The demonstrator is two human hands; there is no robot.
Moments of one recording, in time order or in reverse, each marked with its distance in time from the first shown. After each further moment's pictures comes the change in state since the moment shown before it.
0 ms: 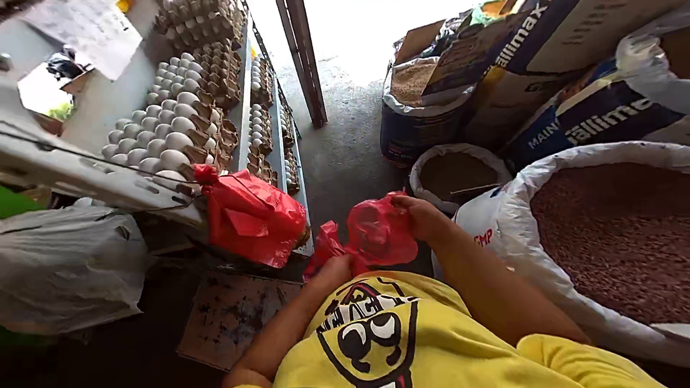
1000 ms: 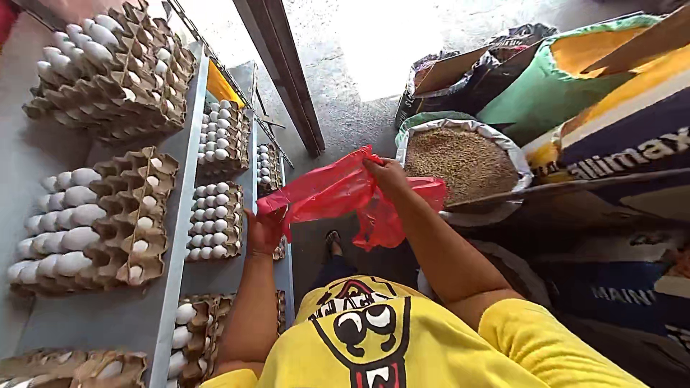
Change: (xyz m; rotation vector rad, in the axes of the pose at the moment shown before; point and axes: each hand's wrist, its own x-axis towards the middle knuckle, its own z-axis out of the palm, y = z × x) left_hand 0.386 -0.026 -0.477 -1.527 0.717 0.354; right_hand 0.509 -0.406 0.090 -0.712 0.053 -0.391
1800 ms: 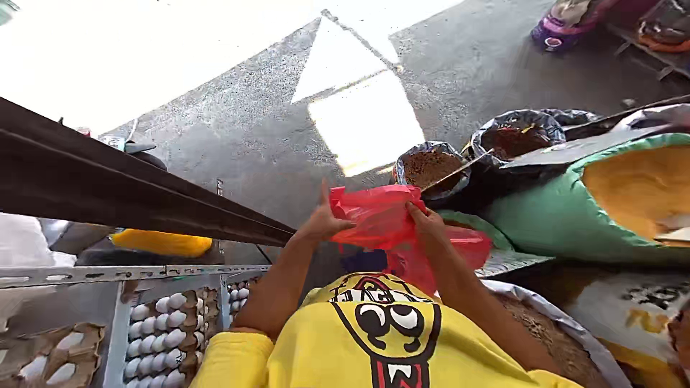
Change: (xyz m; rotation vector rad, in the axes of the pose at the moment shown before) left_hand 0.657 0.023 0.324 0.906 -0.548 -0.215; right_hand 0.496 -0.086 -0.153 0.396 0.445 0.202
